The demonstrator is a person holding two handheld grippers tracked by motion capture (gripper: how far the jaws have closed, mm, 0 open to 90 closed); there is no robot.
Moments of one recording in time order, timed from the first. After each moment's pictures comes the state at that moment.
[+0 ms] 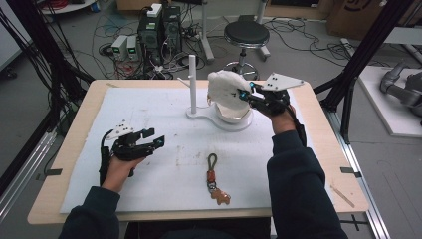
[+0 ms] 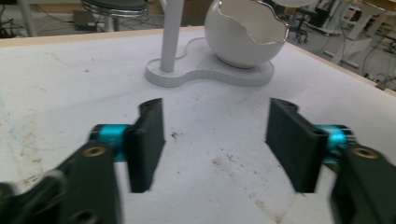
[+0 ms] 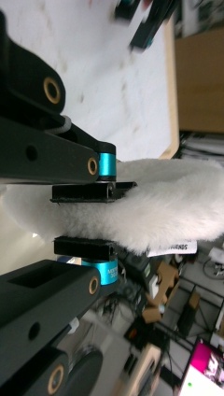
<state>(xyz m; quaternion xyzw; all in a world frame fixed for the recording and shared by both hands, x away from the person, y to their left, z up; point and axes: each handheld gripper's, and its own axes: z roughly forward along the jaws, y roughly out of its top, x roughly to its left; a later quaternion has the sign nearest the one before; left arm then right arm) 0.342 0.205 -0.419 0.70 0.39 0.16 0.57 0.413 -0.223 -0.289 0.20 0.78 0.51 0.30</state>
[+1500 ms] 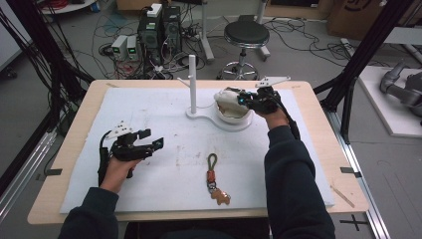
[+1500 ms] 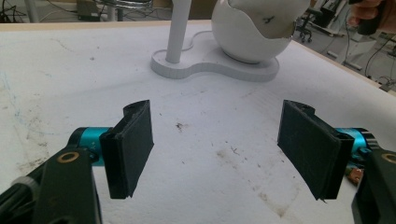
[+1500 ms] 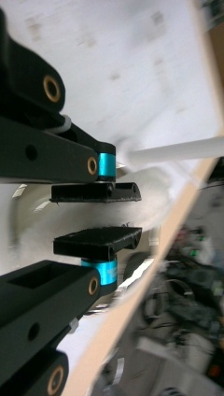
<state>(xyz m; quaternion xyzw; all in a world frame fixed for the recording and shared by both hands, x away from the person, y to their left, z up) 0.341 0.209 -0.423 0.70 0.41 0.15 0.56 0.470 -0.231 -0.345 0.30 0.82 0.45 0.18</state>
